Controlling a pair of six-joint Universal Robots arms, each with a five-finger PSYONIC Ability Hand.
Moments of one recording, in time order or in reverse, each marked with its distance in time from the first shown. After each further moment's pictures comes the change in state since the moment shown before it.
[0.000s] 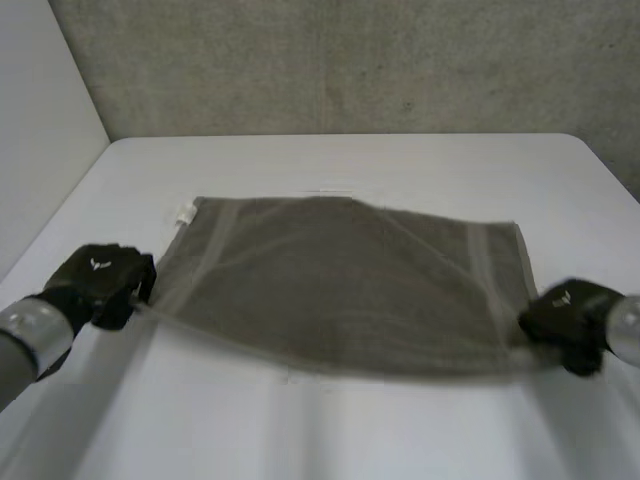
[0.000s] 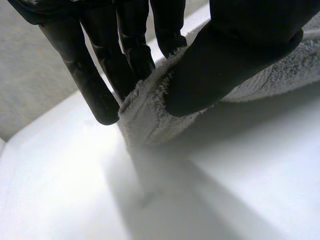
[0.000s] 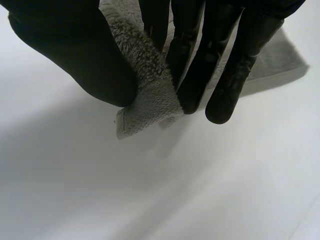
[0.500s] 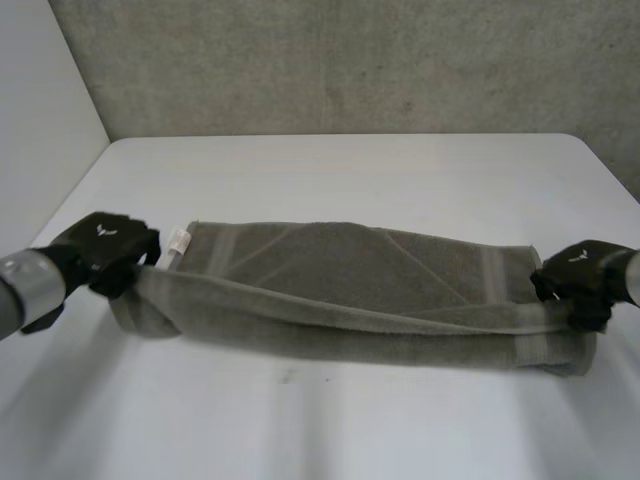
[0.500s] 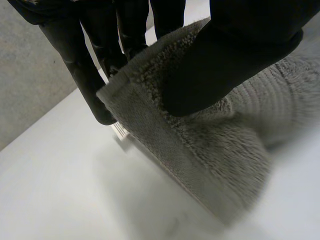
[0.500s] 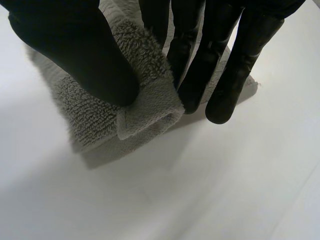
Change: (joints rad) left arm 0.004 -0.171 0.334 -0.239 0.102 0.133; right arm -0.054 0.154 -0.295 0.121 -0.066 0.092; left_hand 0.000 0.000 0.000 0.000 0.000; right_hand 0.000 0.000 0.000 0.000 0.002
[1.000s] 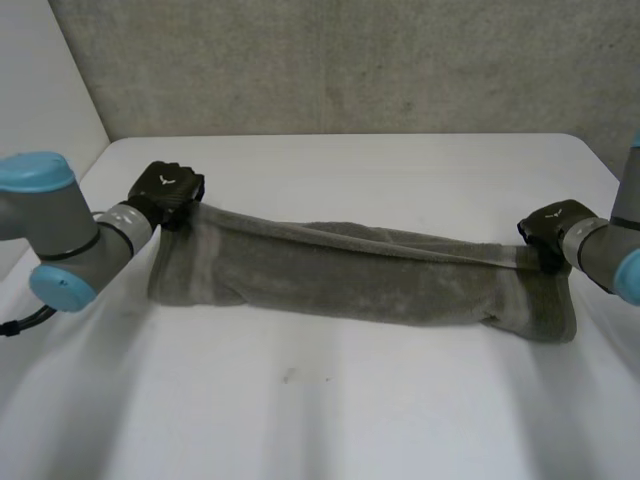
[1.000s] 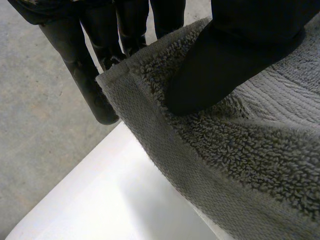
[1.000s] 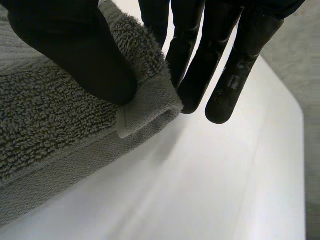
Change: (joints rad) left arm -0.189 -0.589 0.619 0.299 -0.151 -0.144; right arm 0.131 0.319 -0.304 -0.323 0.243 0.232; left_hand 0.000 0.000 0.000 0.000 0.000; right_hand 0.000 0.000 0.000 0.000 0.001
